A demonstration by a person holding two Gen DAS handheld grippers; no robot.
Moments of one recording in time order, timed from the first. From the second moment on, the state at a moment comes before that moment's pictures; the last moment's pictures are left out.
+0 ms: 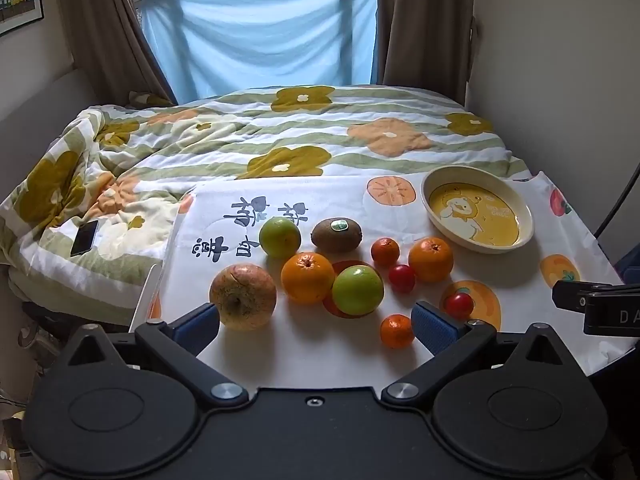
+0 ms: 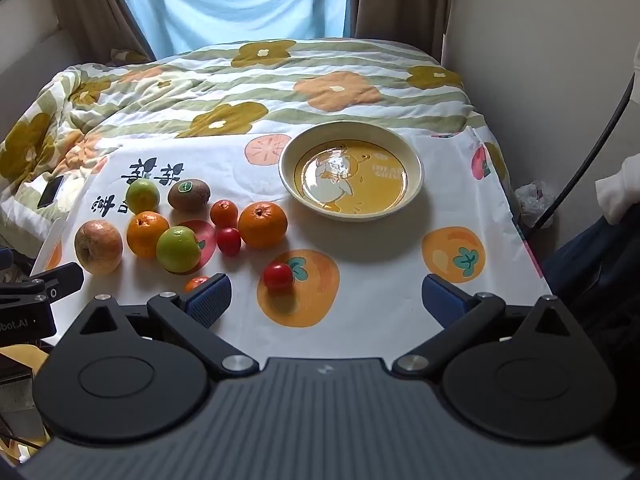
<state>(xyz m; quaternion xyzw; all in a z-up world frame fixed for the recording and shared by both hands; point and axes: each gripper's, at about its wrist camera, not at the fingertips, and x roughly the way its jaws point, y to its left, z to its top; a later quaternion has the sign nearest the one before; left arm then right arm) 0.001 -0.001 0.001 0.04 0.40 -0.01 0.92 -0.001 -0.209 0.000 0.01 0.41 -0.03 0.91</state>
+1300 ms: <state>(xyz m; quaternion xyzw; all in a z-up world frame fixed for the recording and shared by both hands) 0.006 0.001 0.003 0.05 0.39 -0.01 0.92 0.005 -0.209 -0.002 0.01 0.42 -0.03 0.91</state>
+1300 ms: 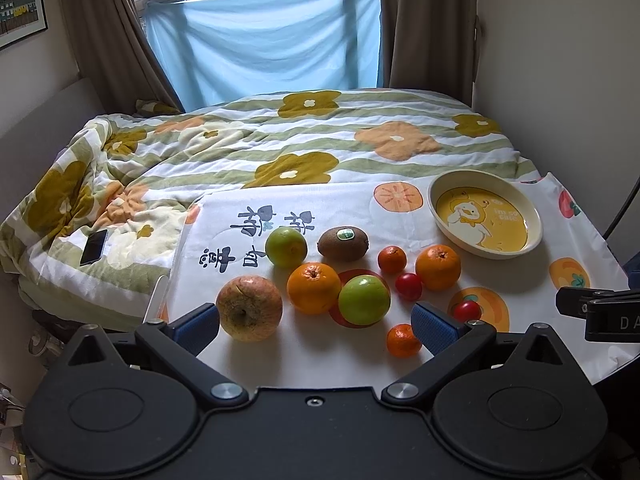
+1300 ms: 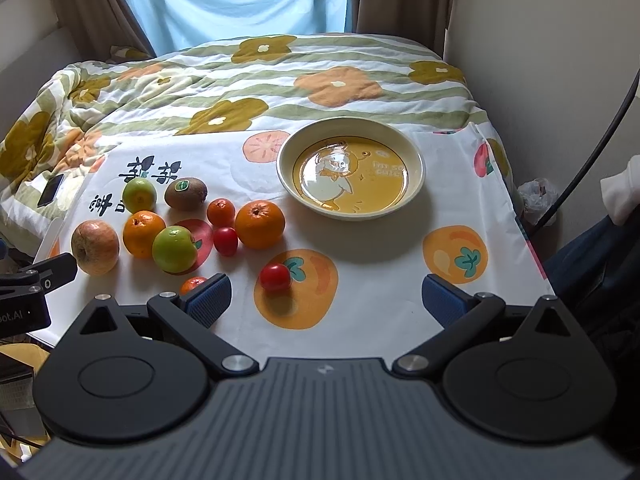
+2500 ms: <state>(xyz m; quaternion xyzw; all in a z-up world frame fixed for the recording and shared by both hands) 0.003 0.001 0.014 0.05 0.38 -0.01 0.92 0.004 -0.213 0.000 0.02 0.42 -0.02 0.91</state>
